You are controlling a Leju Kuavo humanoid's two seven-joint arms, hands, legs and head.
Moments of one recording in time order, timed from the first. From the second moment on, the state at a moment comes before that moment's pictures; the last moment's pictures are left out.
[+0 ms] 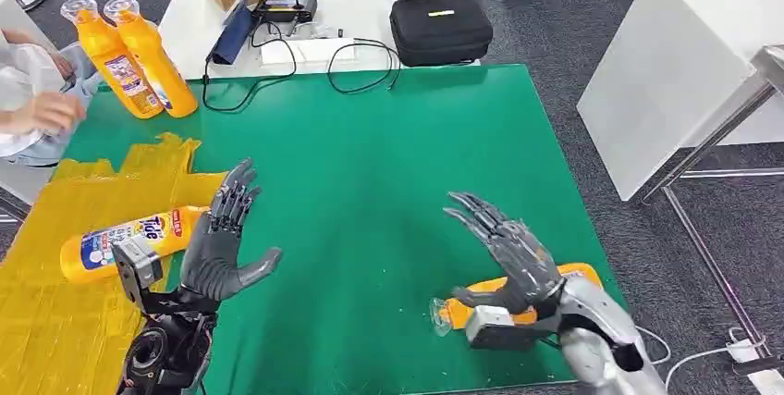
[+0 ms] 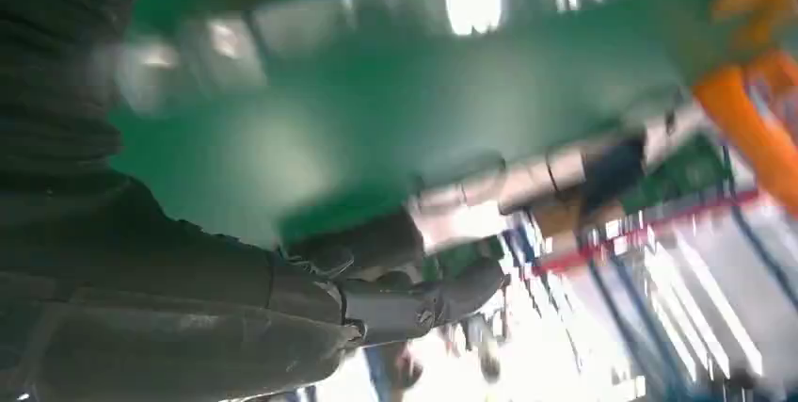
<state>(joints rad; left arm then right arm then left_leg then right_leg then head) -0.02 -0.10 0.00 -1.45 0.03 -0.31 -0.51 -0.01 -0.31 0.24 -1.62 0.73 0.10 -0.52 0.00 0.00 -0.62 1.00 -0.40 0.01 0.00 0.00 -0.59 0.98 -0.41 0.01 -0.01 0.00</state>
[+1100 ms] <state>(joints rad) -0.04 -0.12 0.02 -1.43 0.06 -0.28 -0.51 0.29 -0.69 0.01 -1.69 0.70 0.21 -0.43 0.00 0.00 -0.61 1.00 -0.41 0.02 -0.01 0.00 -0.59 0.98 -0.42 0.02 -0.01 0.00</state>
